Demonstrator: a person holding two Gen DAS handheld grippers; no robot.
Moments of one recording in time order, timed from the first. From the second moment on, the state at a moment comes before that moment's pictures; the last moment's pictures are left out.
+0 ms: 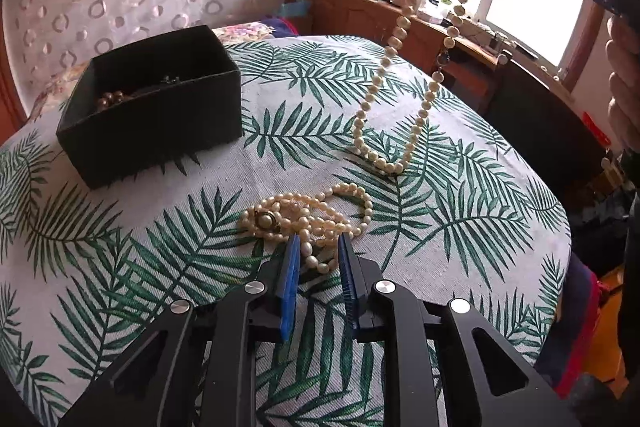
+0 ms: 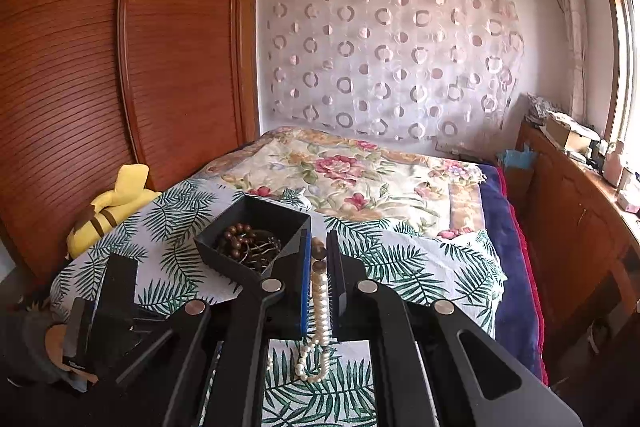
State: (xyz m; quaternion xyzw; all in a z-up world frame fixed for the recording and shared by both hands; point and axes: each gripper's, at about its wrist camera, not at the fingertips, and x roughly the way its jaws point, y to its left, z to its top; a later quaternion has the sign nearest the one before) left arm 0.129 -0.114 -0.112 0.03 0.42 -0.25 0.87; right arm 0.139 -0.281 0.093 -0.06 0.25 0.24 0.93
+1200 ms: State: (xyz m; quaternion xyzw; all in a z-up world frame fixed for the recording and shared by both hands) left arm 0.172 -0.047 0.066 0.00 0.26 -0.20 0.94; right arm 0.163 -0.215 0.152 -0.08 0.20 0.28 0.93
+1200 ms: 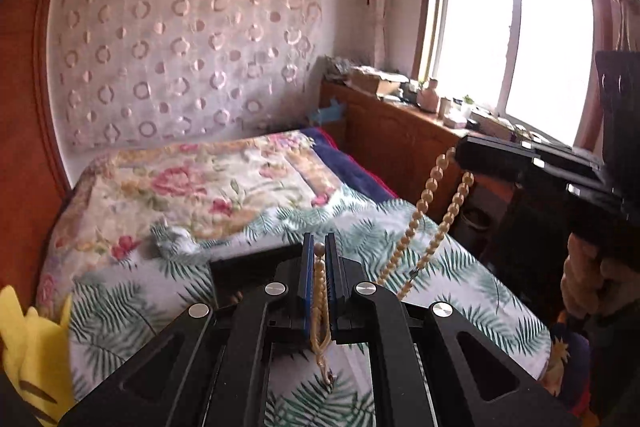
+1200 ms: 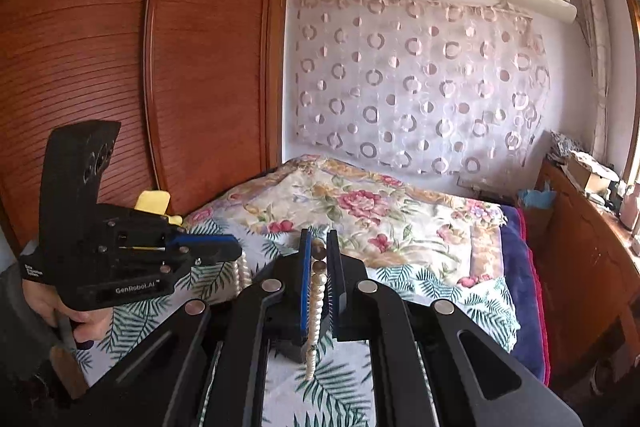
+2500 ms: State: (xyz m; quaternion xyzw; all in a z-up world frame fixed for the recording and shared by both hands) left arm 0.233 -0.019 -0.036 -0.01 0.36 -0.14 0.92; right arm 0.249 -0.155 0.076 -0.05 0.30 0.31 0.90
